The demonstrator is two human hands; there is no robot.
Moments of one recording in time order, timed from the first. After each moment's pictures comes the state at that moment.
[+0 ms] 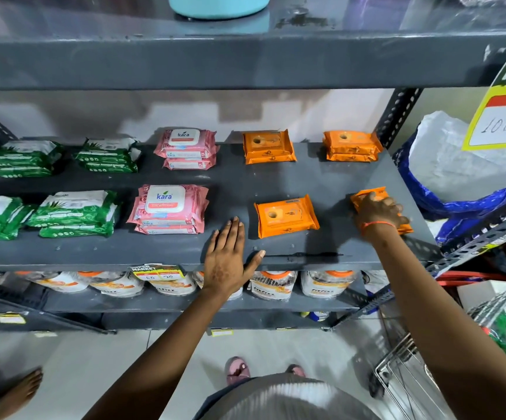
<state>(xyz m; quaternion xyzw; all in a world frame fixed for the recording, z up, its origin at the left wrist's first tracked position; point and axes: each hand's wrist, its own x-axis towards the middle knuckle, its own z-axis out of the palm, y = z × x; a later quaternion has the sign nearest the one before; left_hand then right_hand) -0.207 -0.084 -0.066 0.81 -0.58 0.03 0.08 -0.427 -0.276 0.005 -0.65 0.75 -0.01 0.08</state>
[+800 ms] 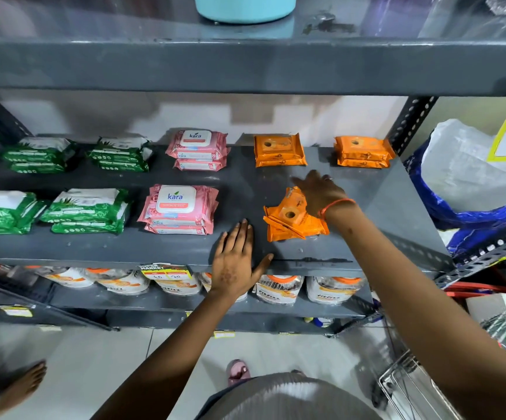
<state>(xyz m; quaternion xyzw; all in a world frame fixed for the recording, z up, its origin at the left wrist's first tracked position) -0.206 -0.086 -0.066 0.81 -0.57 0.02 0.09 -0.329 -0.253 0.061 -0.90 0.43 0.06 0.06</state>
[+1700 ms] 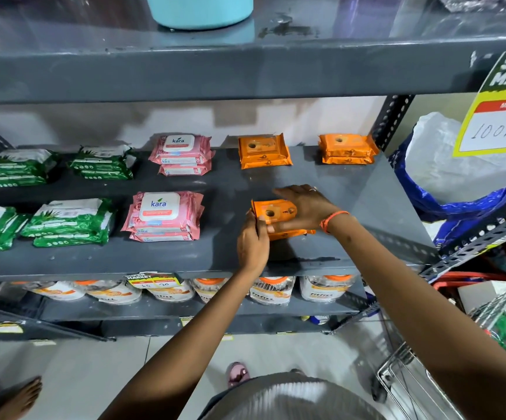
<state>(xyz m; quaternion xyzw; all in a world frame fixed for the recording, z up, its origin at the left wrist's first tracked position) -0.255 -0.145 -0.023 0.78 -0.36 -0.22 0.47 -0.350 -0.256 0.044 -0.92 0.37 0.04 0.17</state>
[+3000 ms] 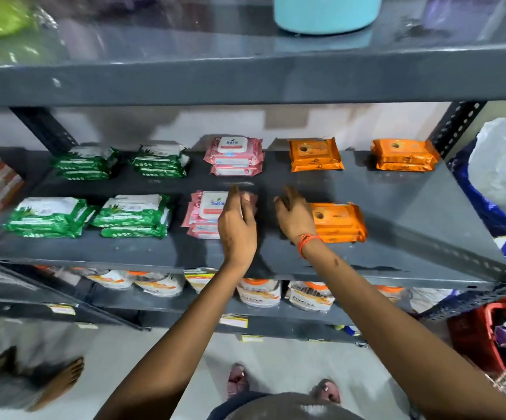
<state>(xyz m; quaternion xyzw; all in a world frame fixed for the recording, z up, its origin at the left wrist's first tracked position) -0.149 -0.092 0.031 0.79 -0.35 -0.01 0.51 -0.223 -0.166 0.041 -0.72 0.49 -0.25 0.44</state>
